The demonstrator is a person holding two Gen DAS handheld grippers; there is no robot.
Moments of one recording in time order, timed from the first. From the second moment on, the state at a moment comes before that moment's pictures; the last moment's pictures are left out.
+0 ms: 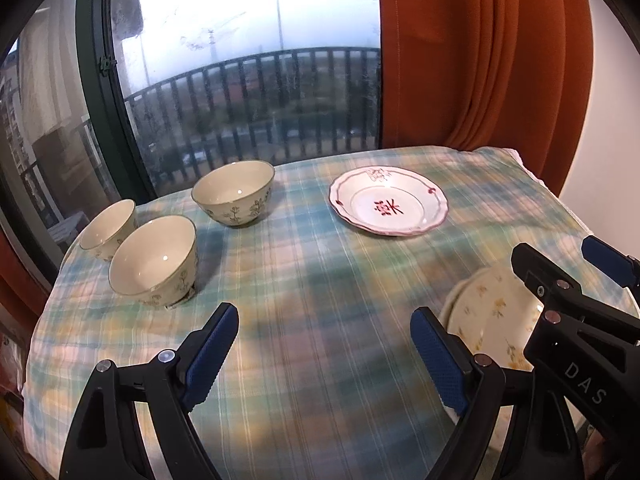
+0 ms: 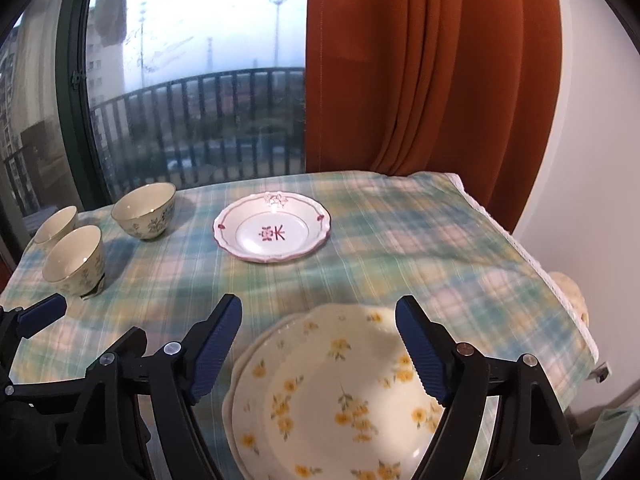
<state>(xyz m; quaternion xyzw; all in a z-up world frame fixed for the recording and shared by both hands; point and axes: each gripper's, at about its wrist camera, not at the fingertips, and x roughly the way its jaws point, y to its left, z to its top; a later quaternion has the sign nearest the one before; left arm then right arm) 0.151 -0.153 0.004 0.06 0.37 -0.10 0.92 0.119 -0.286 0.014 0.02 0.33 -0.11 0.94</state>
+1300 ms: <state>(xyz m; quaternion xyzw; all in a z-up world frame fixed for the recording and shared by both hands) 0.370 -0.220 -0.058 0.03 0.42 -0.04 0.91 0.363 -0.350 -0.047 0.05 0.40 -0.06 0.91</state>
